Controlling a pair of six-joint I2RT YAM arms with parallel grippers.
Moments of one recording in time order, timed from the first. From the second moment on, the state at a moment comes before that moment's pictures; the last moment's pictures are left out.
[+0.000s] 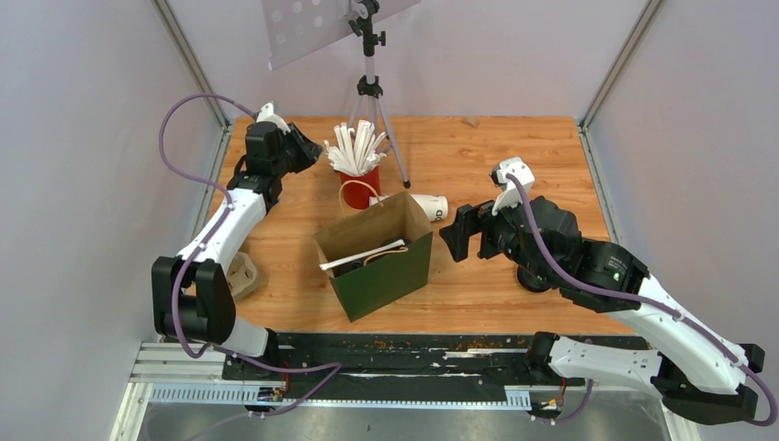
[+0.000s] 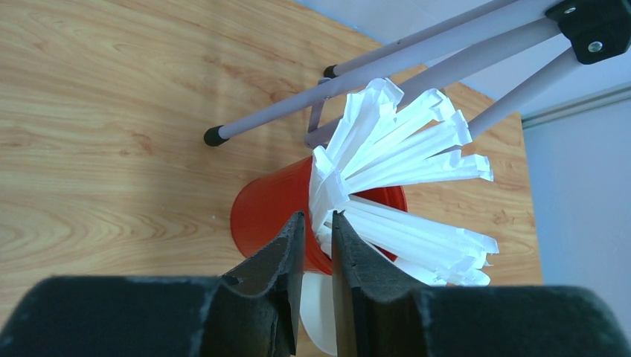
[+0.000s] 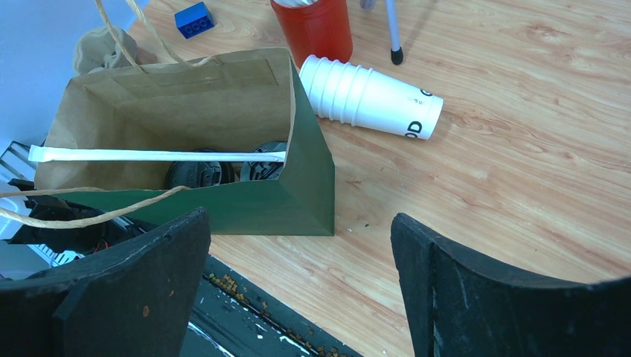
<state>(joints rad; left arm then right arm) -0.13 1.46 1.14 -0.03 0.15 -0.60 1.02 0.90 1.31 -0.81 0.39 0.38</state>
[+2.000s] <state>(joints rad) -0.14 1.21 1.39 -0.45 0.10 -0.52 1.02 0.93 1.30 -0.80 0.43 0.34</state>
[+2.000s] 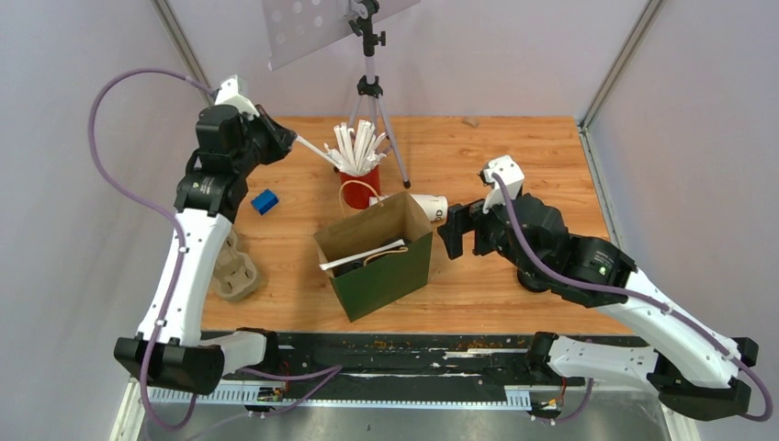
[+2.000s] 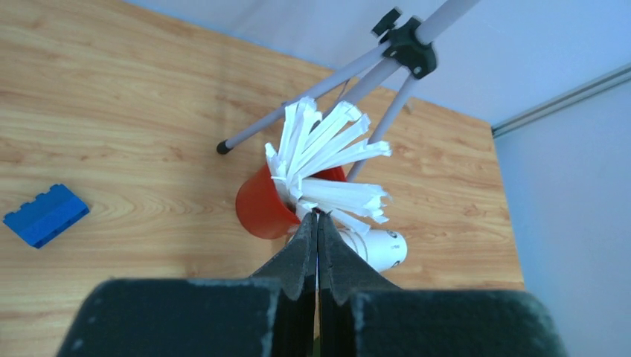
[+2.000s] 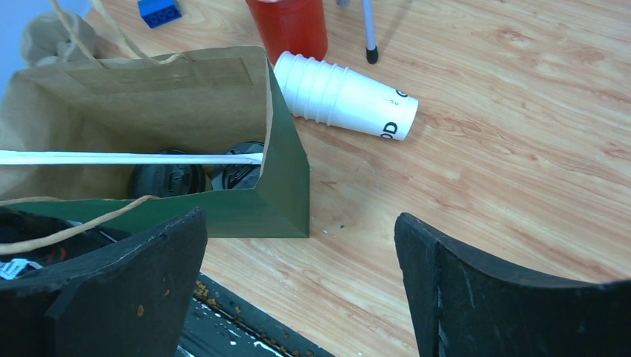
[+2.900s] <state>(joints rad) -0.14 0.99 2.00 -0.96 0.67 -0.58 0.67 1.08 1.30 -0.65 0.34 0.18</state>
